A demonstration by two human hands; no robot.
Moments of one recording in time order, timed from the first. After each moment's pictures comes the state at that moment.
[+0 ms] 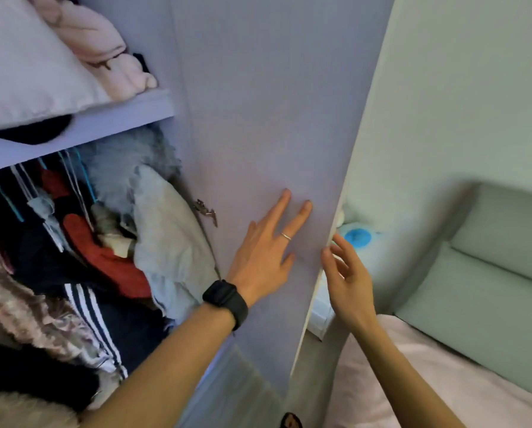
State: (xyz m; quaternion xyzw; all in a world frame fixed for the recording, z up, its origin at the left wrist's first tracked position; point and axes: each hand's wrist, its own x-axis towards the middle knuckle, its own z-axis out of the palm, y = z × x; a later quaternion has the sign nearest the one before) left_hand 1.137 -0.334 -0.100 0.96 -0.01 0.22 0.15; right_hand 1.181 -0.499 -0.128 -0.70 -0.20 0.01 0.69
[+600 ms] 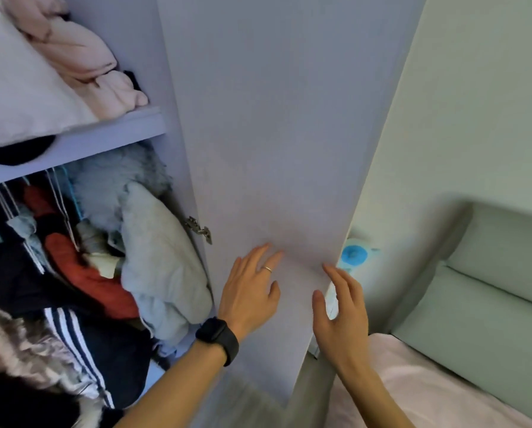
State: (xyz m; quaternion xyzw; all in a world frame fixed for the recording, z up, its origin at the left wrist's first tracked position) left_hand 1.153 -0.317 -0.154 0.96 0.08 0.20 0.20; right_hand 1.185 -0.495 -0.164 -0.83 -0.18 -0.15 0.50
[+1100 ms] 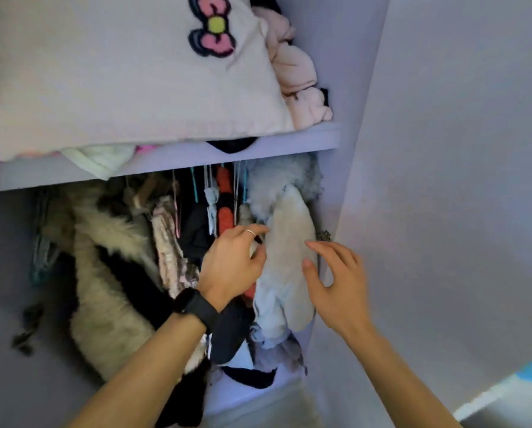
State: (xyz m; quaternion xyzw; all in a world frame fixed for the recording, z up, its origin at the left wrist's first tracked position) left_hand 1.006 -0.182 -0.066 0.86 0.39 0.30 0.12; right_hand 1.172 -0.298 -0.107 -0.71 -0.53 -0.06 0.47
